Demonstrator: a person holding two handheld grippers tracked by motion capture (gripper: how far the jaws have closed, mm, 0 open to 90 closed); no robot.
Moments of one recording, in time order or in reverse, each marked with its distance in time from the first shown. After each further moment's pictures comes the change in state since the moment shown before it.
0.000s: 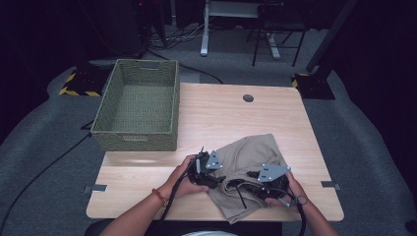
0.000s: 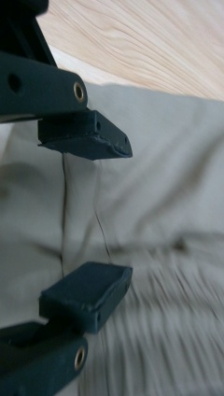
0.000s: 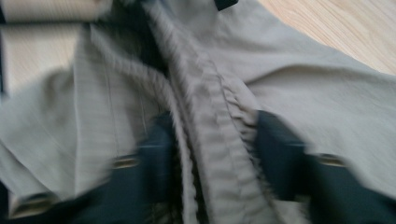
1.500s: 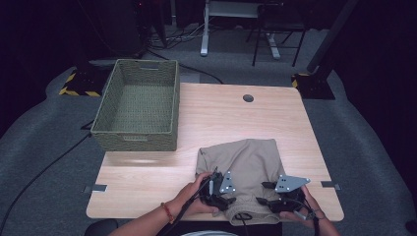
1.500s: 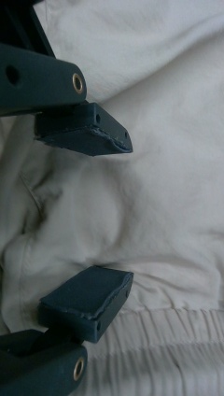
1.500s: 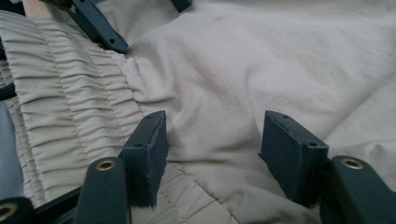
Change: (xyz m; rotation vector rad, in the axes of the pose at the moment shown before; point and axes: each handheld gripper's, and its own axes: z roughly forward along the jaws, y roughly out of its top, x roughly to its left) left arm -0.061 0.000 0.006 -0.004 -0.066 0.132; right arm 0.010 -0.049 -0.026 -0.009 0.022 0.151
